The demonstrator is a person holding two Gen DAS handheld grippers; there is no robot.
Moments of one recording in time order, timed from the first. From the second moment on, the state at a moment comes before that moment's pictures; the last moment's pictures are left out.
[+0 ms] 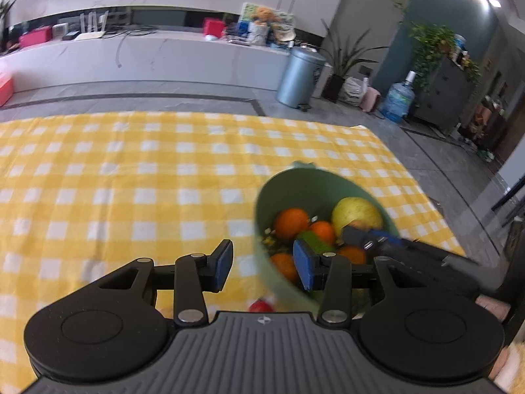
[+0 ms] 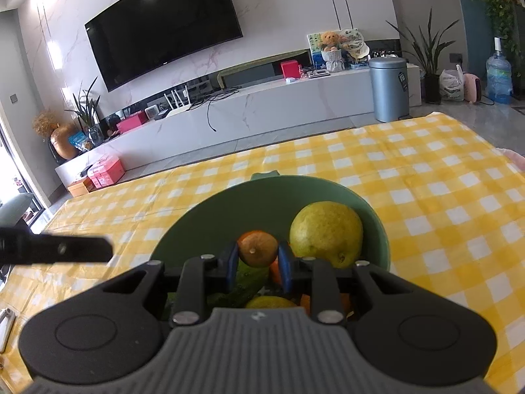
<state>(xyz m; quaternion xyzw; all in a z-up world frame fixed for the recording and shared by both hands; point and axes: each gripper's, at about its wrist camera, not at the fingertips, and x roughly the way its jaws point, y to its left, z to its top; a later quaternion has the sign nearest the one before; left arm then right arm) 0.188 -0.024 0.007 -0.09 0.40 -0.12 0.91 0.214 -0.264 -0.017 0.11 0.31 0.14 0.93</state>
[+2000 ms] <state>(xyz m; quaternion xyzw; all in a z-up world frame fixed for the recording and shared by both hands) 0.093 0.010 -0.005 0.06 0.35 -0.16 0.92 0.098 -0.184 0.013 0.03 0.25 0.16 0.95</state>
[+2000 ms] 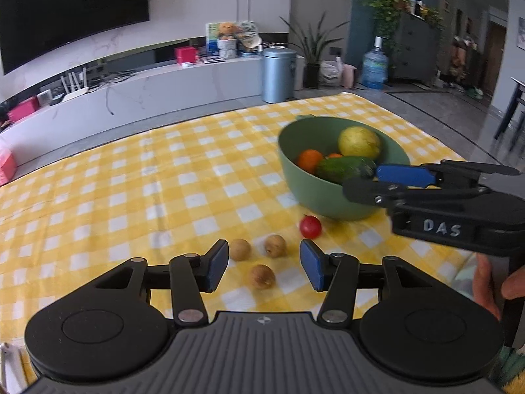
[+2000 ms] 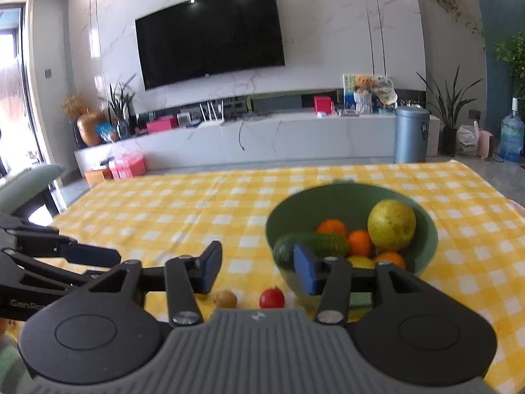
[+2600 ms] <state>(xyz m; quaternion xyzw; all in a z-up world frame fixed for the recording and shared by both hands) 0.105 0.019 -0.048 0.00 0.41 -0.17 0.90 0.118 -0.161 -0.032 -0.01 0.37 0.16 0.92</state>
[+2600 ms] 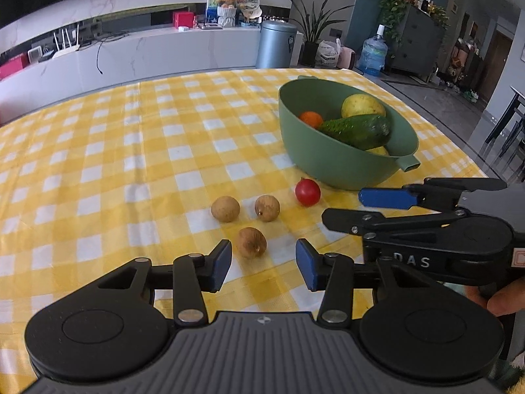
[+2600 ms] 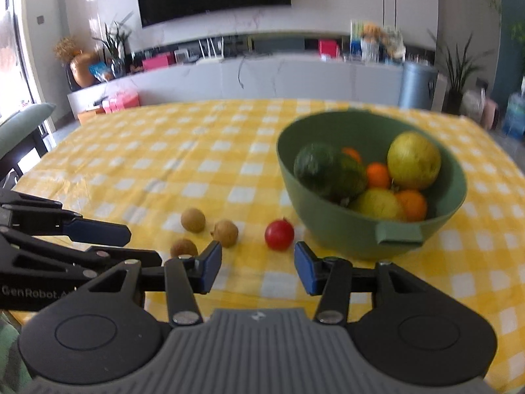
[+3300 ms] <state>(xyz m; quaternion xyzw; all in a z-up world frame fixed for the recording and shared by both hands) 0.132 0.016 -0.083 -0.02 0.43 -0.16 0.89 0.151 -0.165 -0.061 0.07 0.42 0.16 0.89</state>
